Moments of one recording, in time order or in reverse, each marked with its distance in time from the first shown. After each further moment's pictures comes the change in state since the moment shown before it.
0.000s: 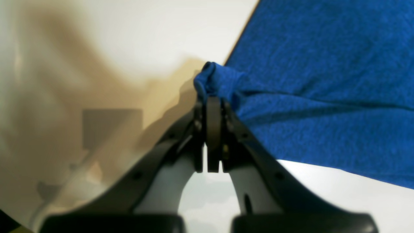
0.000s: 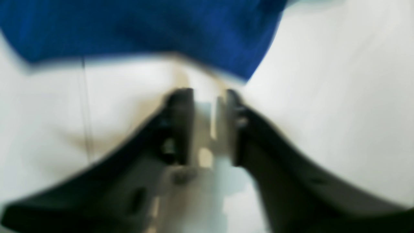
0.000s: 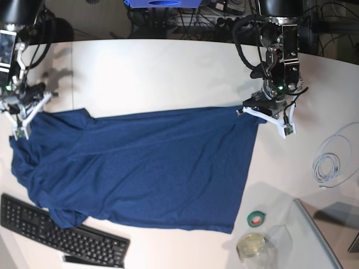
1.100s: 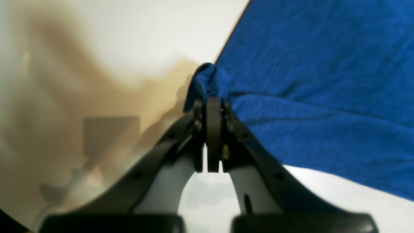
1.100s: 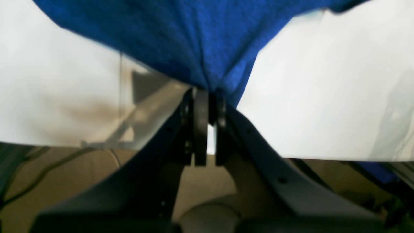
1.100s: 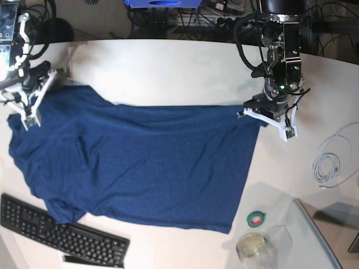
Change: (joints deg) left arm 1.1 -0.5 0.6 4.4 -0.3 0.0 0.2; right arm -10.7 0.0 -5.9 28.7 0.9 0.6 -22.6
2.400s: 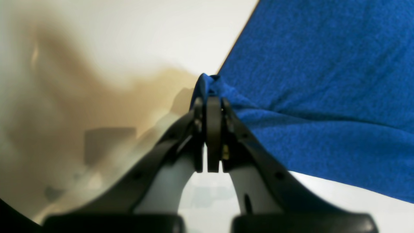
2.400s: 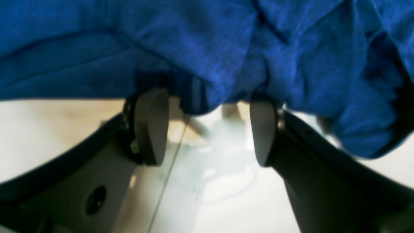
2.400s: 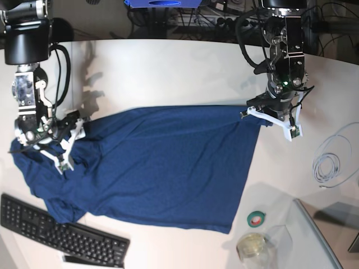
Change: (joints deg) left arm 1.7 0.0 -0.6 3.3 0.3 0.1 -0.2; right arm 23.6 -0.1 -13.7 -34.1 -0.9 -0.7 13.5
